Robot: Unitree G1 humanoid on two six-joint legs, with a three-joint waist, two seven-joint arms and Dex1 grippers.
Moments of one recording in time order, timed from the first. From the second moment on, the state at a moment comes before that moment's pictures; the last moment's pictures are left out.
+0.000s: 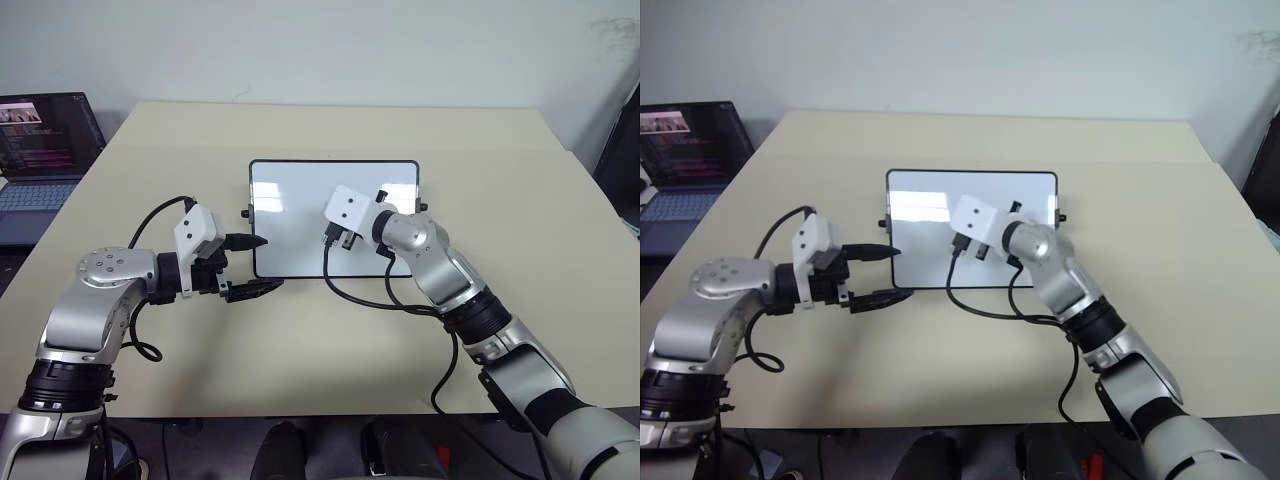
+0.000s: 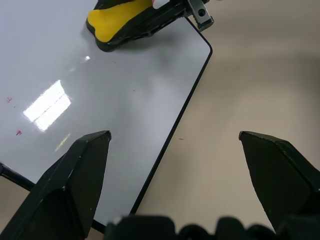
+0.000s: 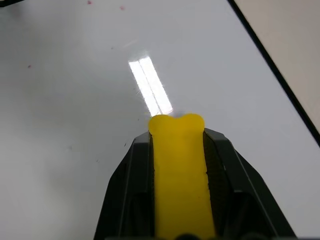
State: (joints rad) left arm -0.36 0.83 0.06 -0.07 -0.43 0.41 -1.15; right arm -0.83 -0.25 0.45 0.15 -0.33 0.44 0.58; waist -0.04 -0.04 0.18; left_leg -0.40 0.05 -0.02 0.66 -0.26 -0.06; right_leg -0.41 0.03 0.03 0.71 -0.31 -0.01
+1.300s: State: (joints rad) left arm -0.48 0.69 -0.04 -0.06 -0.41 0.38 -1.16; right arm -0.24 -0.33 0.12 -0.58 -0.08 0.80 0.56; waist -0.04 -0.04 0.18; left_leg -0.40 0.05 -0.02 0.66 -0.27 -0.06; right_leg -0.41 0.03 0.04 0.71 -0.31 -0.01
